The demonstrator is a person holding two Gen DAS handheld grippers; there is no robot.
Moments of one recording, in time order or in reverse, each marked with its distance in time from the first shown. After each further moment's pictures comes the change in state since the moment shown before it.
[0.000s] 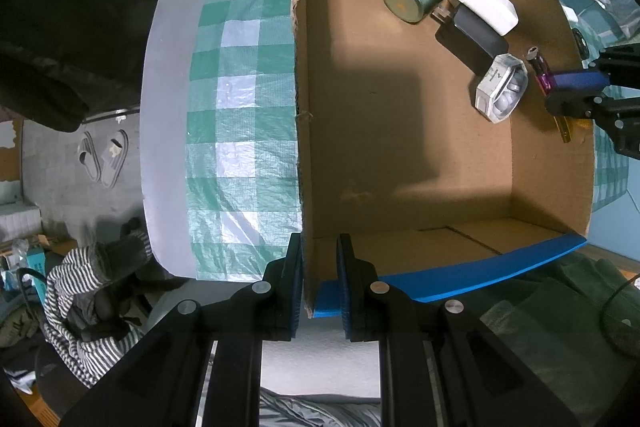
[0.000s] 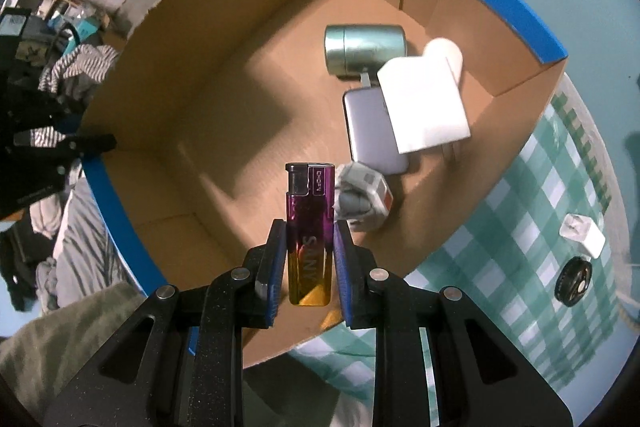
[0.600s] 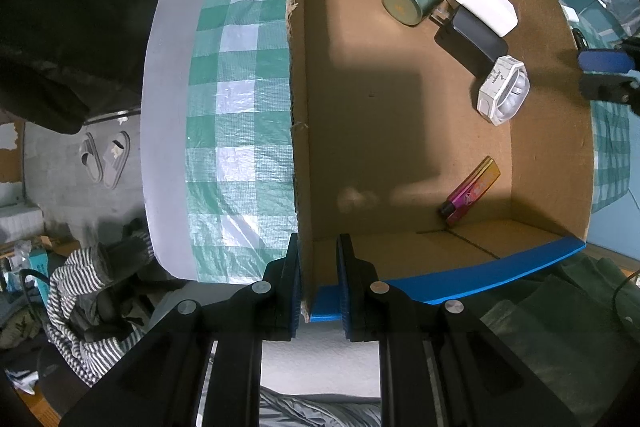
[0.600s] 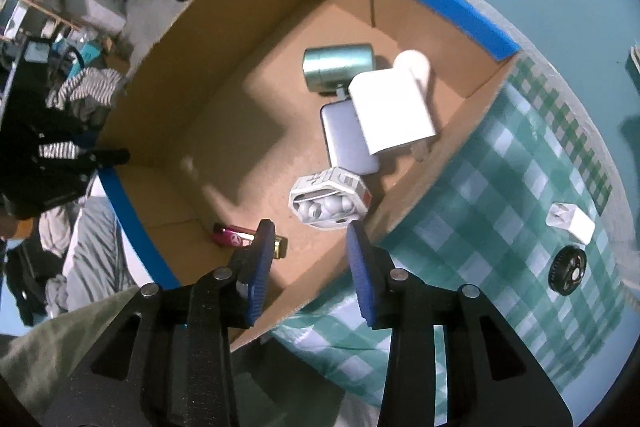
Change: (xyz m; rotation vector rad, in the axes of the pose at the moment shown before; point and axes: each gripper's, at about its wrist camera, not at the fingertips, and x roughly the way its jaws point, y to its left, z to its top) left arm 0.001 -0.001 0.003 0.002 0.003 0.010; right arm -0.033 -0.020 -0.010 0.054 -0.080 0.028
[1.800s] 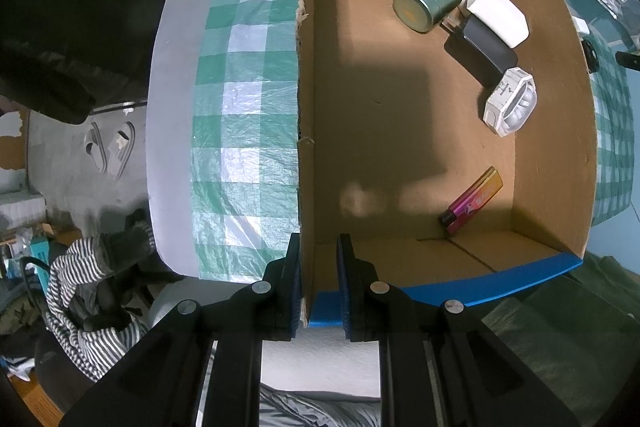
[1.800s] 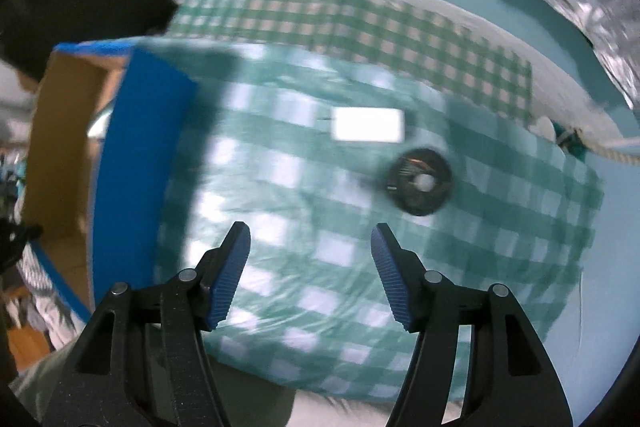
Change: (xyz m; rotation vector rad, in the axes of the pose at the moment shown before) left arm -0.002 0.001 0.007 -0.042 0.016 0.016; right arm -0.046 -0.207 -0.076 0.448 -0.032 -0.149
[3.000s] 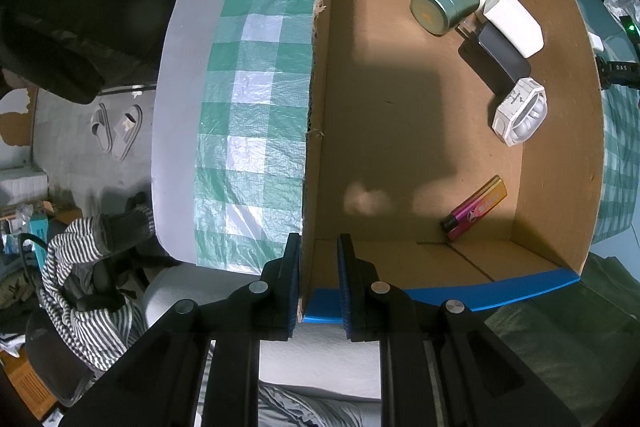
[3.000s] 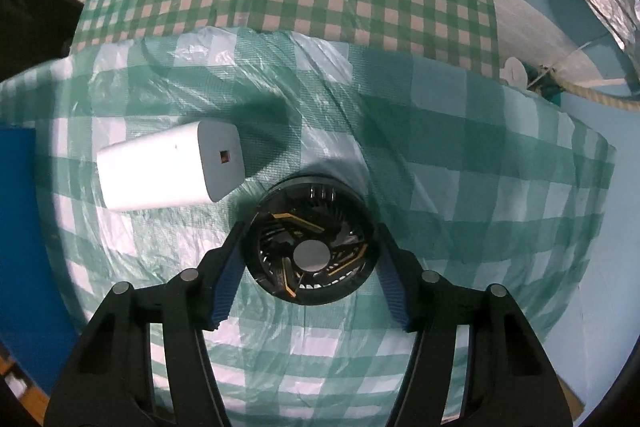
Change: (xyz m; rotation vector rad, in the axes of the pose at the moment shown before) left arm 0.003 0.001 -0.002 -0.067 0.018 0.016; right arm 0.096 -0.080 0.034 0.156 0.129 -0.124
